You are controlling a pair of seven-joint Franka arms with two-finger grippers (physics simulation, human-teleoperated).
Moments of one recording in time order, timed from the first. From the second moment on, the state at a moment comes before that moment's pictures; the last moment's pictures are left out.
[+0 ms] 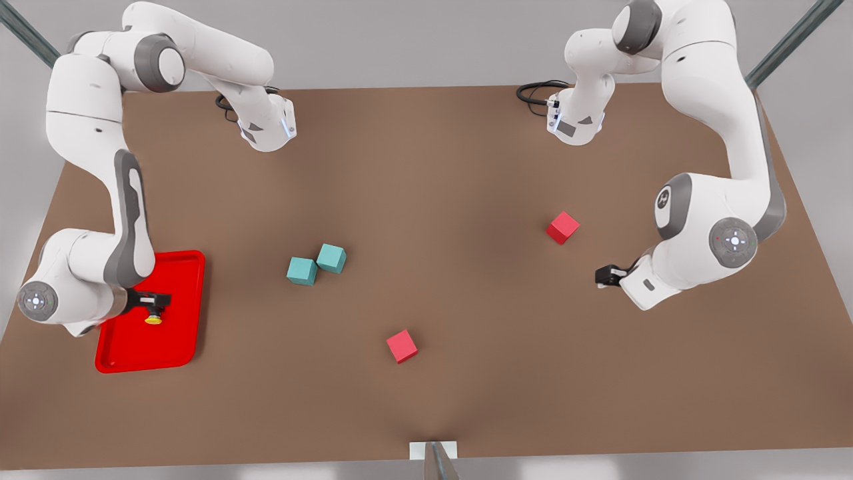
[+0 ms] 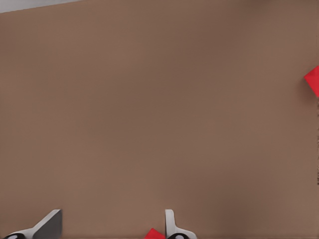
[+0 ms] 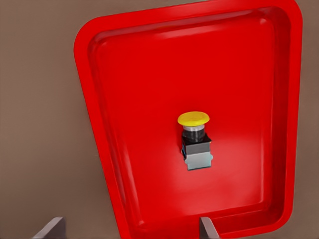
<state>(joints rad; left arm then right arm) -0.09 0.44 -0.08 -1.33 -0.02 1.69 0.02 -0.41 0.59 0.20 -1.53 -0.19 1.84 -0.07</state>
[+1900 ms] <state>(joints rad) -0.15 0.56 -0.08 -1.32 -0.02 1.78 -0.02 -1.04 0.82 0.73 -1.82 -0.73 2.28 -0.22</state>
